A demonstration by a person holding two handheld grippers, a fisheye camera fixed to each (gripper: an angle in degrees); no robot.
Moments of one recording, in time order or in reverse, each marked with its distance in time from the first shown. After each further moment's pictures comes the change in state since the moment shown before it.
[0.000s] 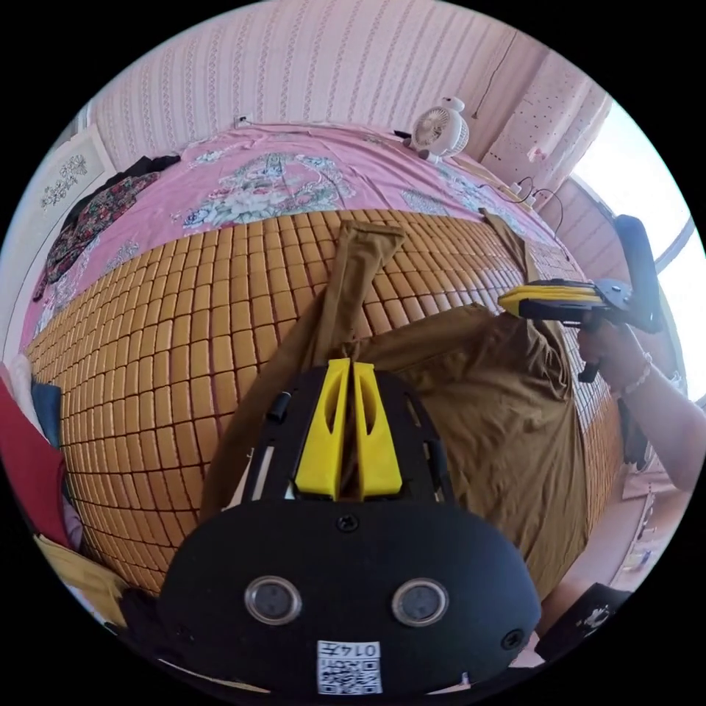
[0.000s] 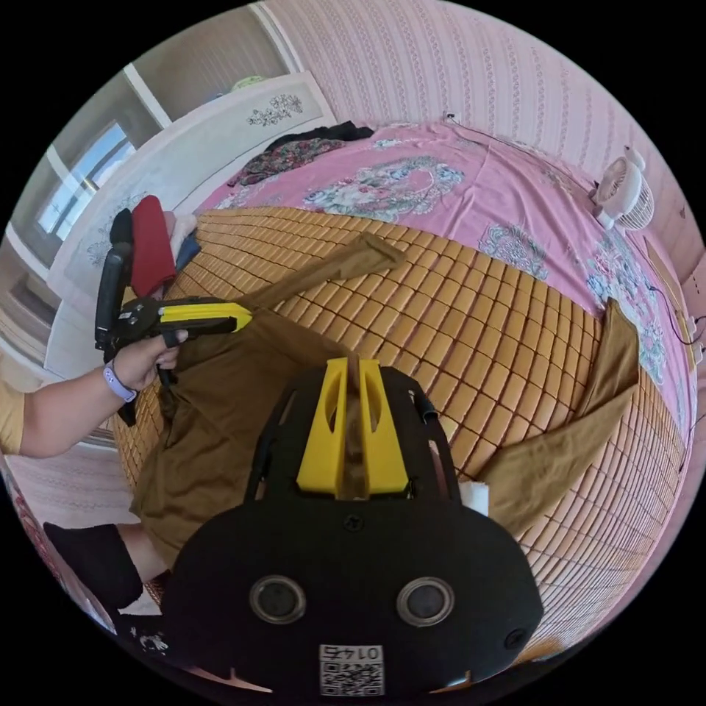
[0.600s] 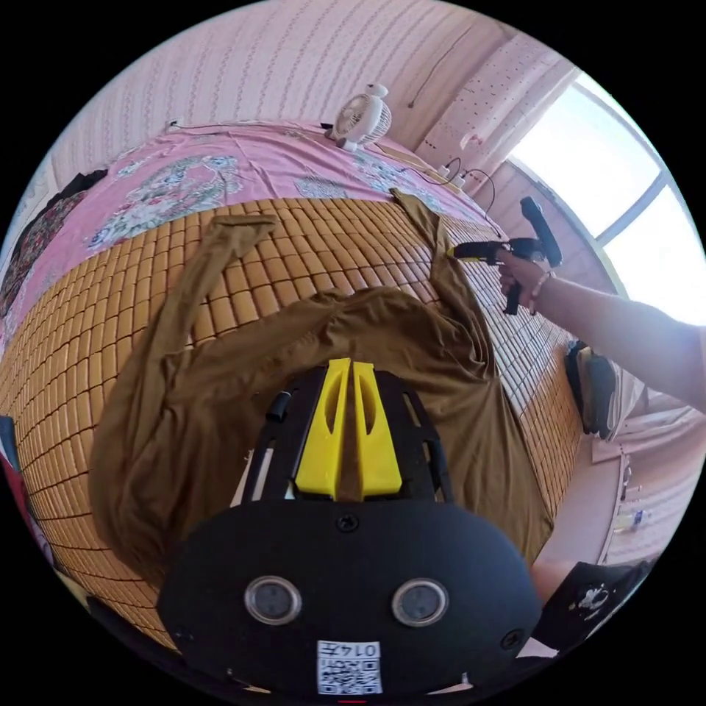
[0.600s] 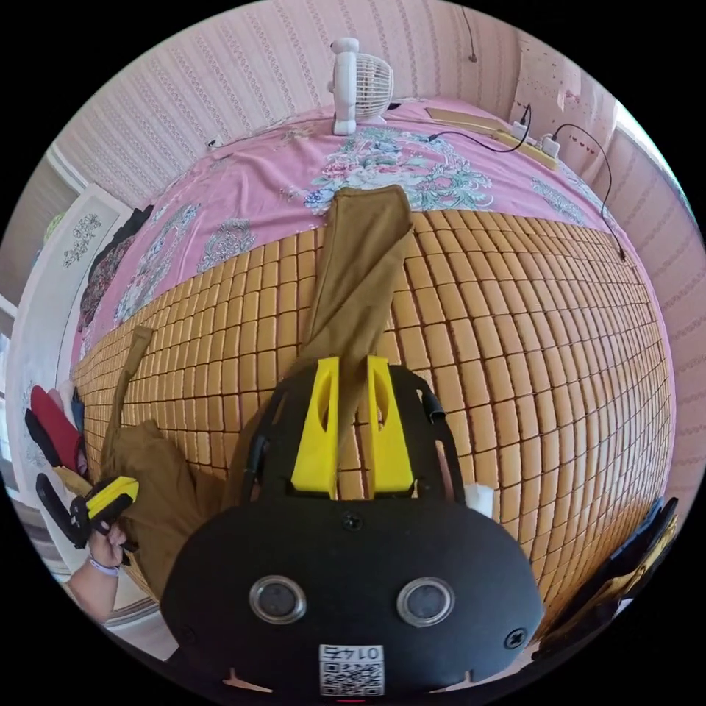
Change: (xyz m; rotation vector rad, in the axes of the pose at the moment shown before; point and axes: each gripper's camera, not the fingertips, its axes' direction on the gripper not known) left arm 0.099 0.002 0.030 -0.012 0.207 0.095; right arm 0.162 0.112 -0.047 0.044 0.262 0.624
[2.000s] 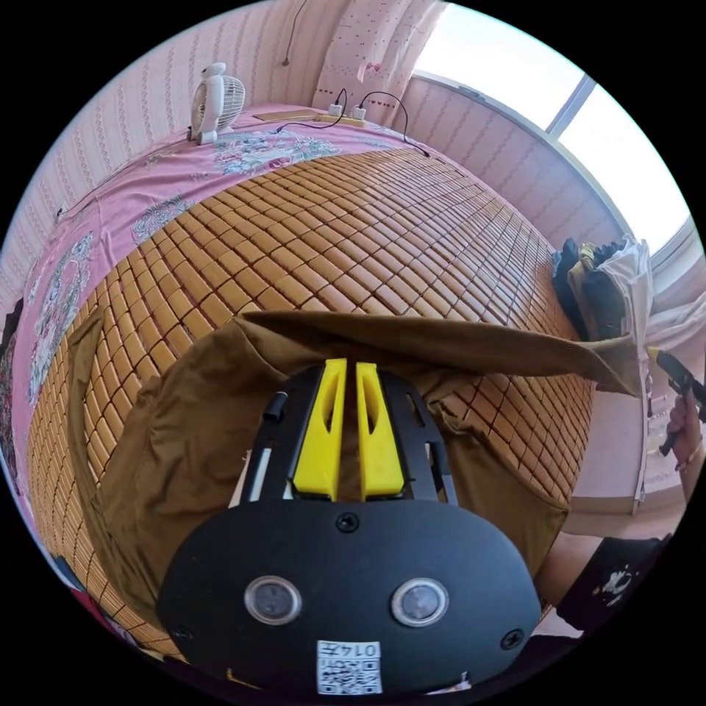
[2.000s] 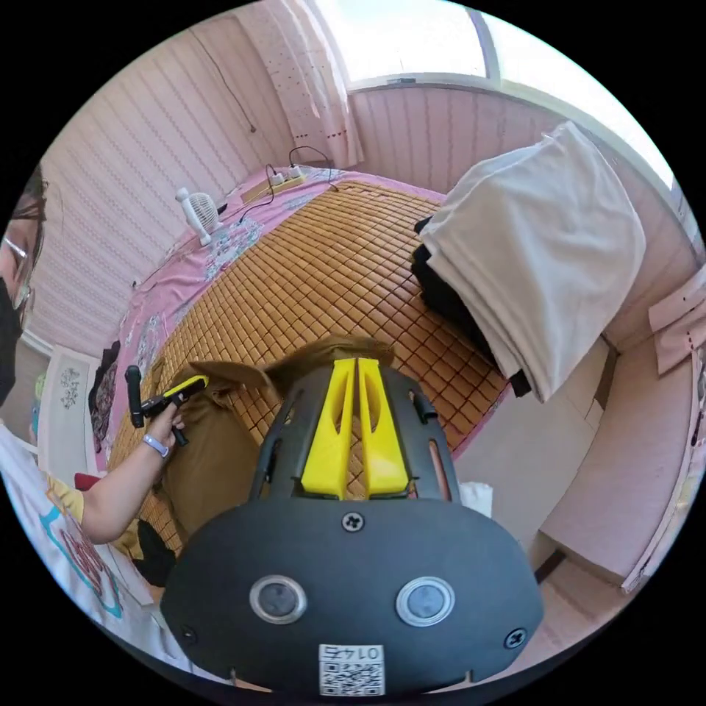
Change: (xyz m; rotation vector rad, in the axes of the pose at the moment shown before) left arm 0.169 -0.066 0.145 -0.168 -0.006 0.356; right arm 0.128 0.455 -0.252 0.230 0.099 0.601
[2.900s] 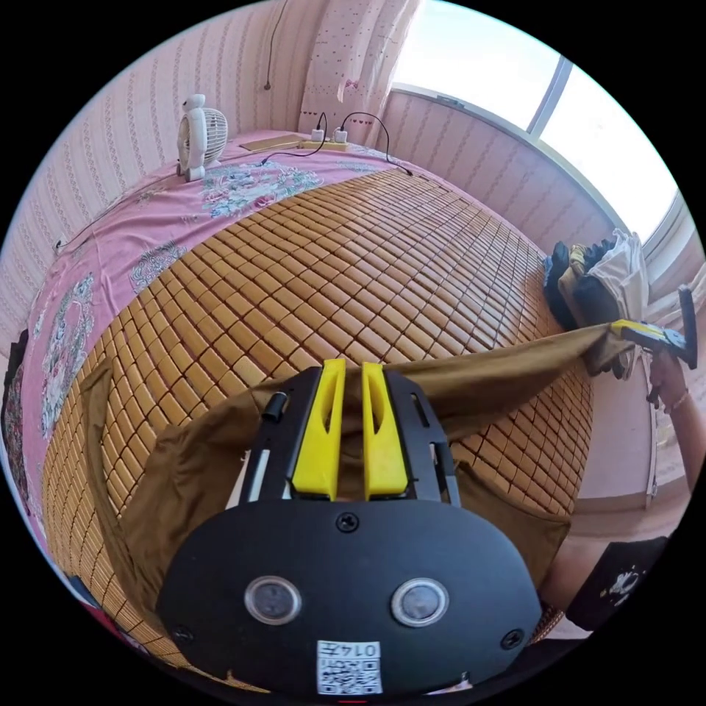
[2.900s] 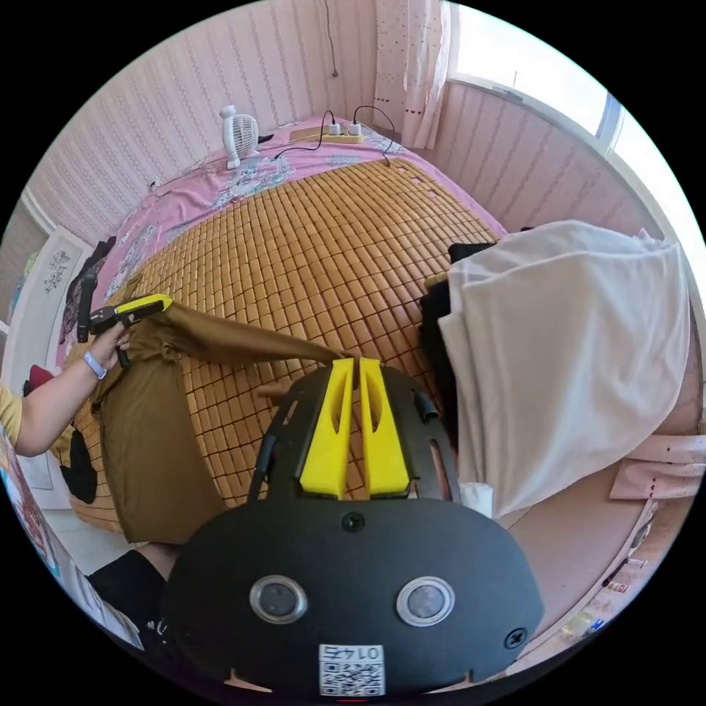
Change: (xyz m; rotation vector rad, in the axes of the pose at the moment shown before) left arm 0.032 -0.041 0.016 0.064 -0.023 0.062; right arm 0.015 -0.025 0.057 -0.126 0.102 -0.394
